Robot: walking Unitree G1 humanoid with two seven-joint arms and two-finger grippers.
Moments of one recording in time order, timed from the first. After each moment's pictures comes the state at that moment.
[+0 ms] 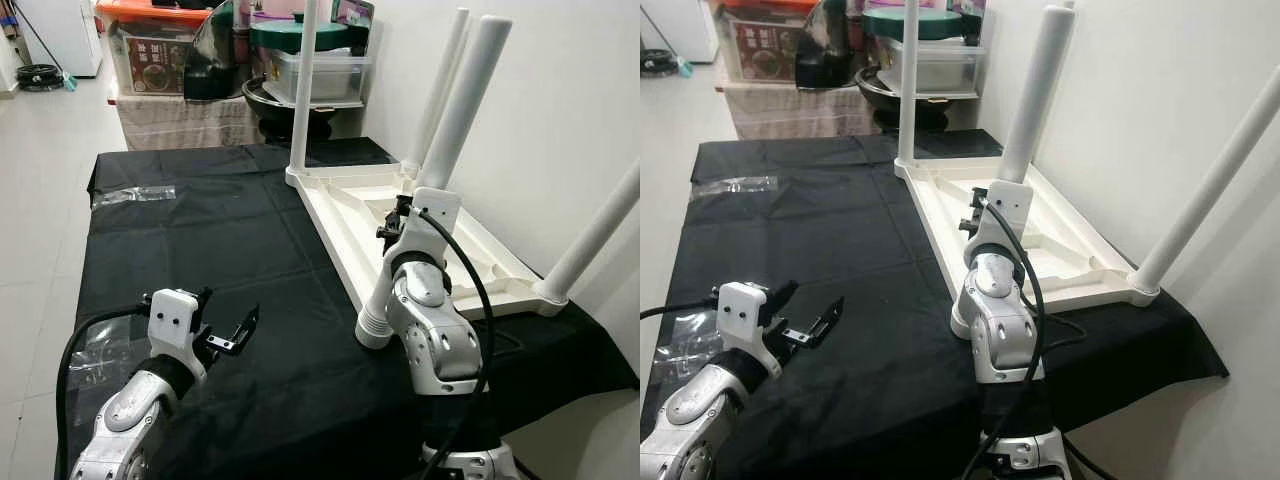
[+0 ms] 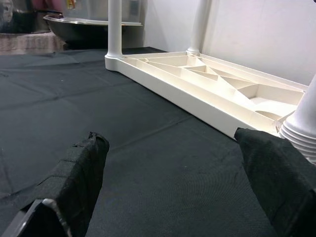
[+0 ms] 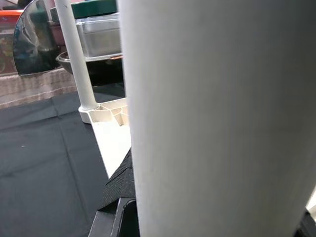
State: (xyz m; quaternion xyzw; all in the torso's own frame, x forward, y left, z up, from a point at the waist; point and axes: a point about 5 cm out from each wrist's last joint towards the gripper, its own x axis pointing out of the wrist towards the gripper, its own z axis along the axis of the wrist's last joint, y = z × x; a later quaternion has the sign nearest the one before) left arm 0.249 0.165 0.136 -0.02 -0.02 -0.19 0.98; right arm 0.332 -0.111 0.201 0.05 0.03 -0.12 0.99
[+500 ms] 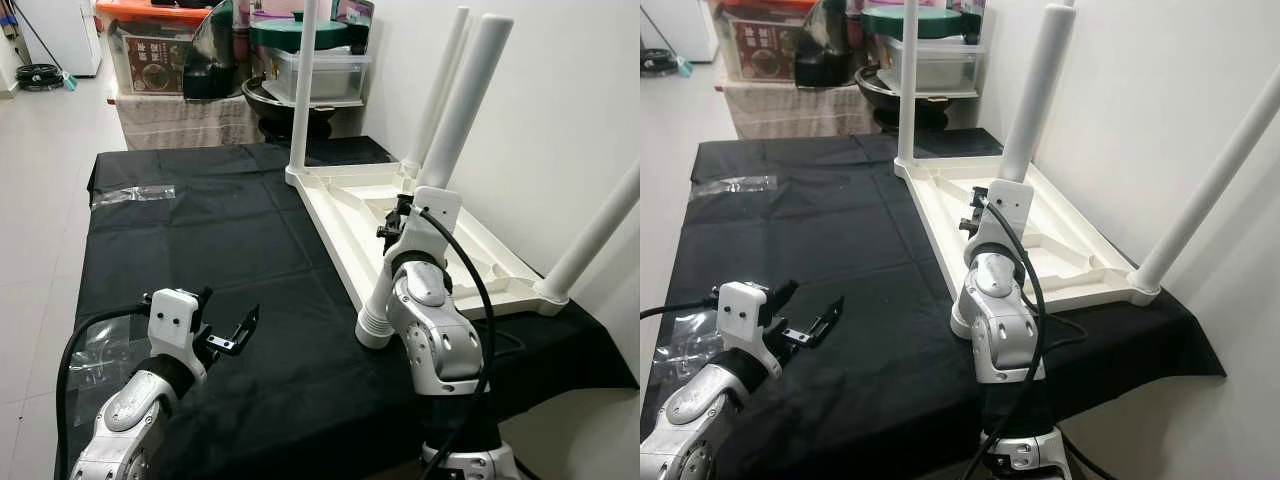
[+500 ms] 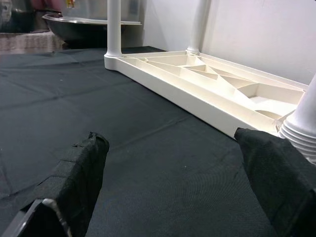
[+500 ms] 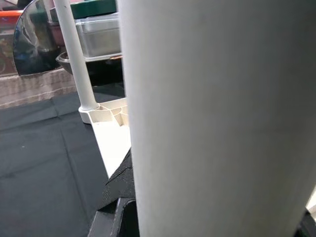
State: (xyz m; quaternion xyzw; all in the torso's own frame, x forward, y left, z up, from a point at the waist) left arm 0.249 0.165 0.136 -0.02 -0.02 -0.19 0.98; right arm 0.331 -0.111 0.203 0.06 0.03 -0.12 0.99
